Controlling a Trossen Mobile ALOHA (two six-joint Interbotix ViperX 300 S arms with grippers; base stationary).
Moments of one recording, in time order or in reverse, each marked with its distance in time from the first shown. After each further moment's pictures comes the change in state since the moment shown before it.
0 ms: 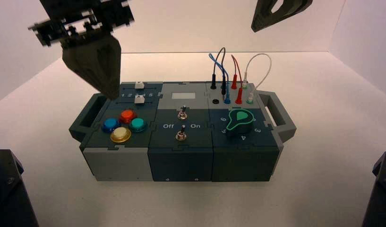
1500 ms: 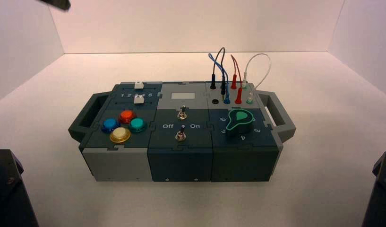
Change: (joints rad) left arm 0.221 -0.492 -0.006 0.179 0.002 0.058; right arm -0.345 -0.144 0.038 -0.005 -0.083 0.012
